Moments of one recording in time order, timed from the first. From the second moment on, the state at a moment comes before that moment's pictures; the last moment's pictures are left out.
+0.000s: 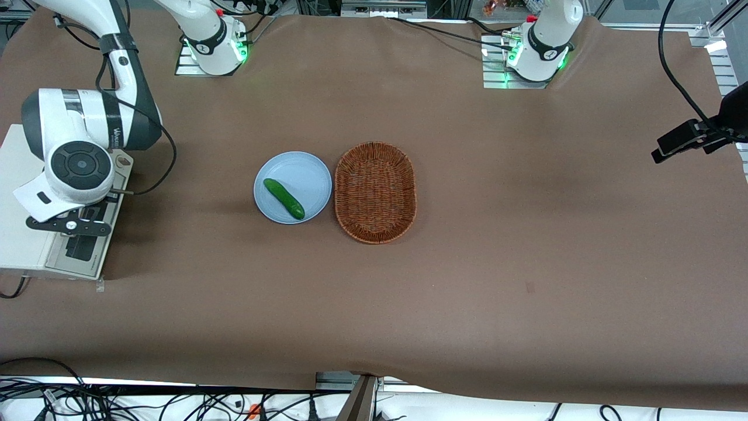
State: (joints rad) arm 0.12 0.31 -0.06 -1.76 -0.72 1.81 0.36
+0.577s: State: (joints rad) arm 0.12 0.39 -0.11 -1.77 -0.78 1.90 0.41
